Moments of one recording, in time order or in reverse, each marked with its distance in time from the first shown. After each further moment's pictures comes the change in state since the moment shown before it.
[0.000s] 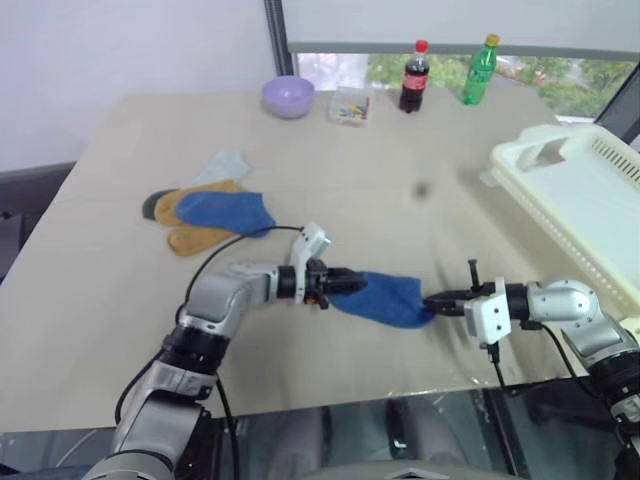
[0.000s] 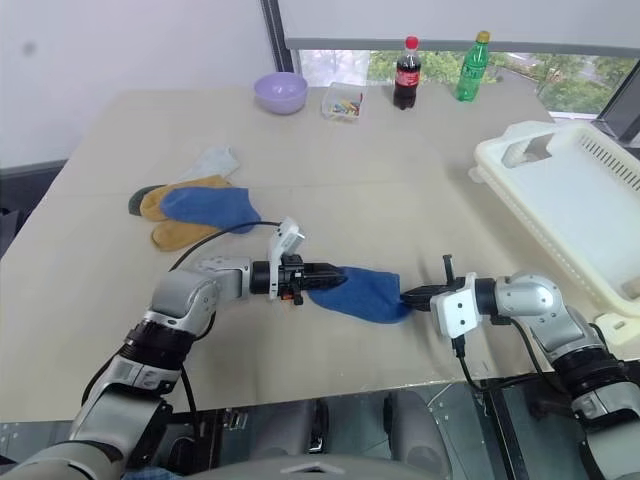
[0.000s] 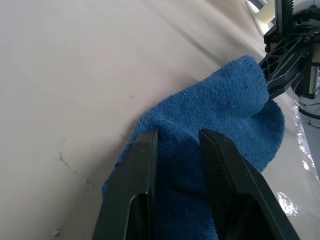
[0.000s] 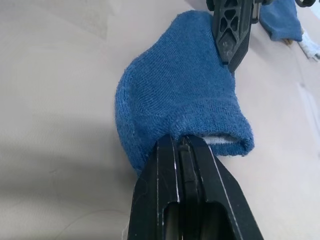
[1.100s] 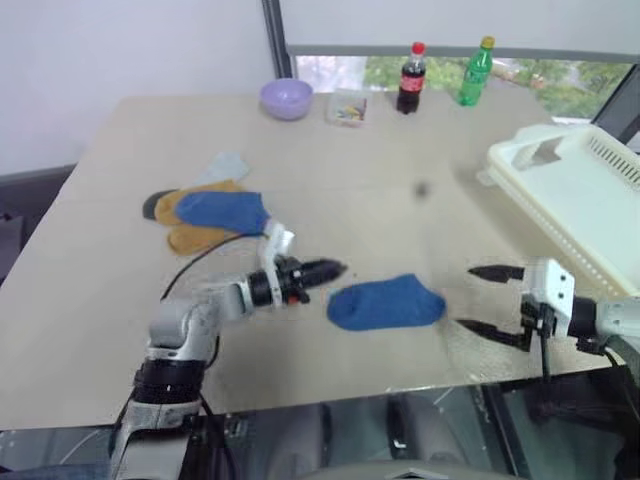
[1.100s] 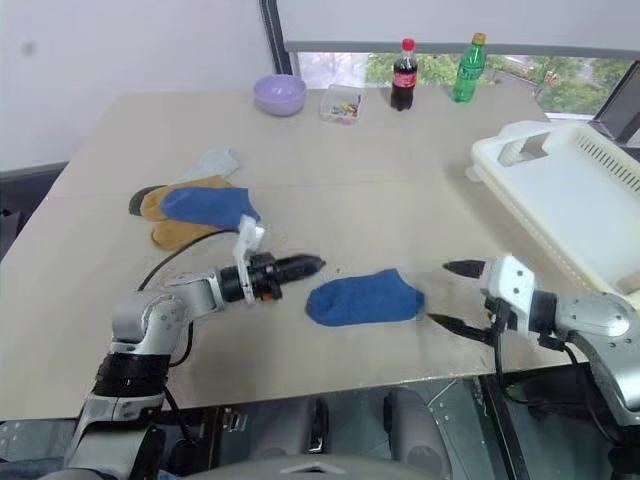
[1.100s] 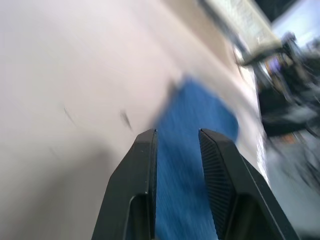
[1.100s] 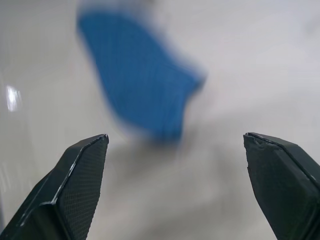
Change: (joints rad) left arm 0.155 -0.062 0.303 -0.164 -0.132 0.010 0.198; right arm 0.398 -0.098 -0.400 -0.650 0.511 0.943 -0.115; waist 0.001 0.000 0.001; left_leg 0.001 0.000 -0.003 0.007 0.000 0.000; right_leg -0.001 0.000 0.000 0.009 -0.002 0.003
